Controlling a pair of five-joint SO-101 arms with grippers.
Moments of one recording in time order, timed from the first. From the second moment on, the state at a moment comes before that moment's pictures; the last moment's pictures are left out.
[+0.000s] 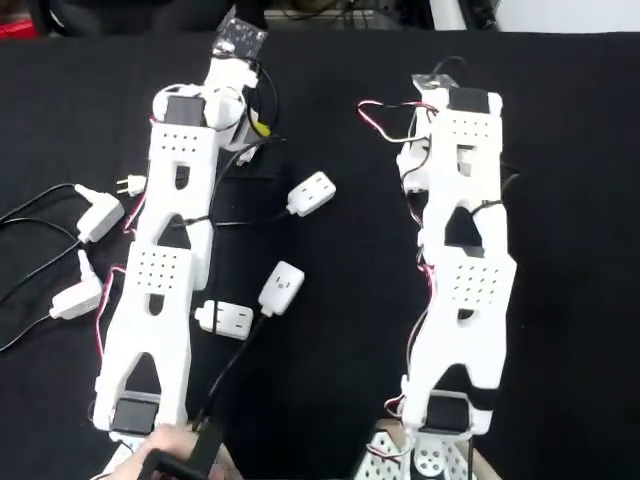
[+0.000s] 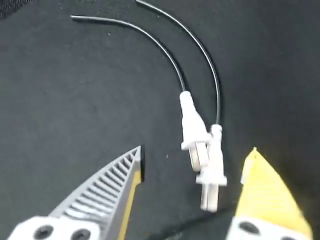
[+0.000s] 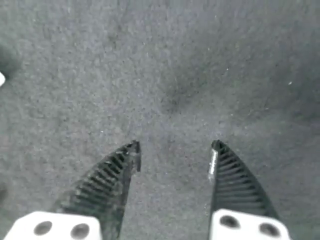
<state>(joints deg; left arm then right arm) 1.2 72.9 -90.2 76.1 -20.1 5.5 49.5 -47.5 98.4 7.6</state>
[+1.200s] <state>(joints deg) 3.2 78.9 -94.2 95.3 -35.6 6.6 52.2 -47.5 98.4 7.6</state>
